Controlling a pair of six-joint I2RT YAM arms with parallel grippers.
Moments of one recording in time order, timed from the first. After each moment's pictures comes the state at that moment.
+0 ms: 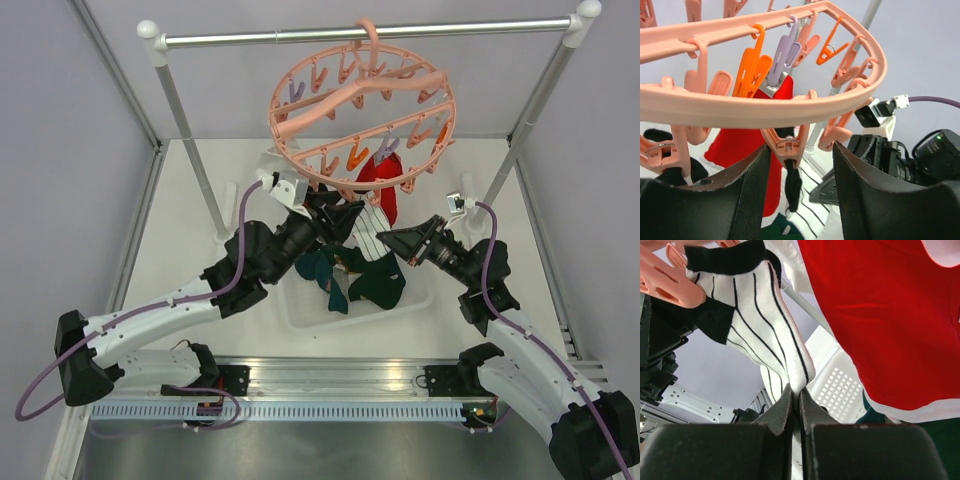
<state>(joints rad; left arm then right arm) -1.05 1.12 0.97 0.40 -0.31 -0.25 0.34 0.81 0.42 0.55 -0.57 0.88</state>
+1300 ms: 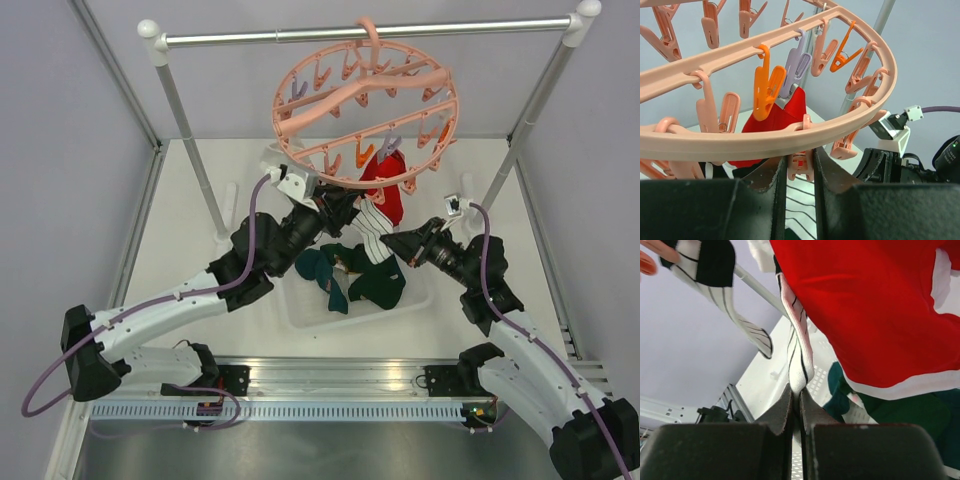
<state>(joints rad) -1.04 1.18 1.03 0.40 -0.33 -0.15 0.34 0.78 0.46 0.35 -0.50 0.75</state>
